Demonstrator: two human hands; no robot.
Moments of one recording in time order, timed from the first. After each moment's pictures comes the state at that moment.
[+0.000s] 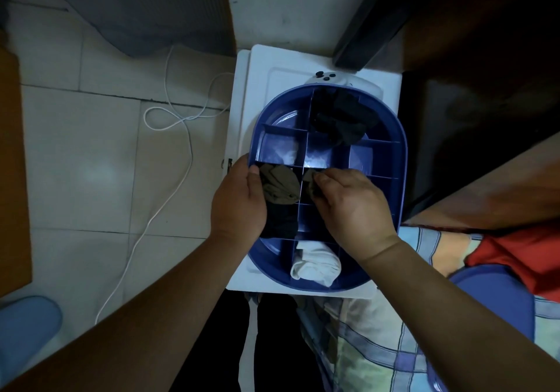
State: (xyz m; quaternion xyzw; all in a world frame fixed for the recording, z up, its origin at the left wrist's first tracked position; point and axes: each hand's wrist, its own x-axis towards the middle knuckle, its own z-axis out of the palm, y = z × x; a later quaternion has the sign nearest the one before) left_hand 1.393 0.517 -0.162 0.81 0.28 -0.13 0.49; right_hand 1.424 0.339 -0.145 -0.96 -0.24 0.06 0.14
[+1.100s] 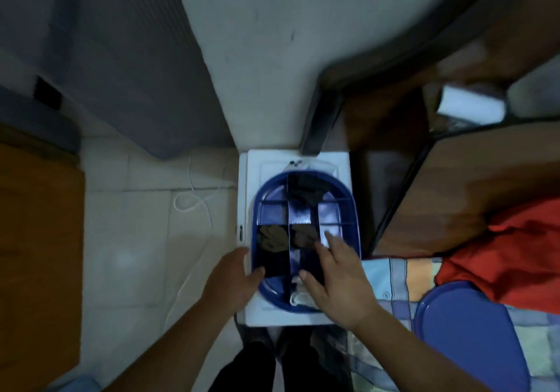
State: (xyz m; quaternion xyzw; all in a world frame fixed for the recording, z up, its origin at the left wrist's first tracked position) left_hand 1.363 0.547 -0.057 0.83 0.20 -0.36 0.37; right_hand 1.363 0.319 -0.052 -0.95 -0.10 0.24 0.19
